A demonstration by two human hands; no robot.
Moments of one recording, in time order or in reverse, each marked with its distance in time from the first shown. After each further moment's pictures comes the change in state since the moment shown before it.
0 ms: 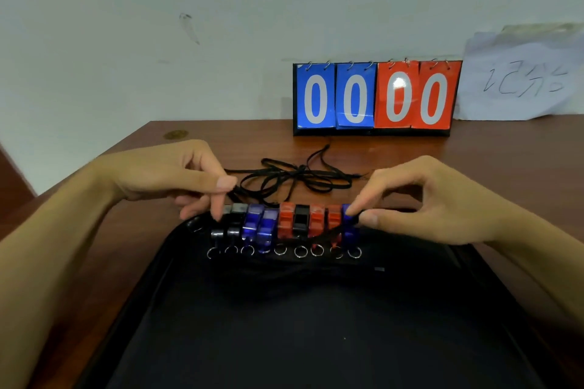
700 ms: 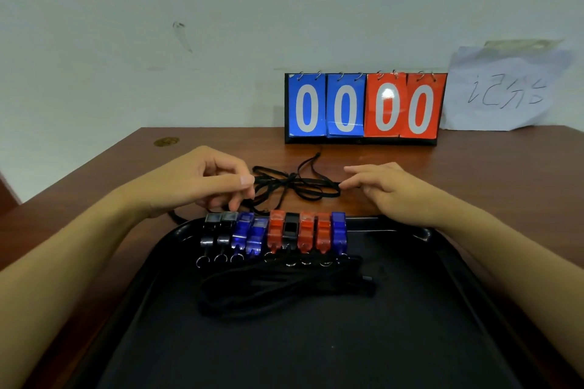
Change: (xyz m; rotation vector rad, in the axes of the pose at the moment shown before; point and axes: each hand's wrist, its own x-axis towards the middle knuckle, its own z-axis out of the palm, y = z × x) left_hand 0.010 0.026 0.033 0.122 0.022 0.088; right_hand 0.030 0.057 -0.003 -0.368 -0.036 0.487
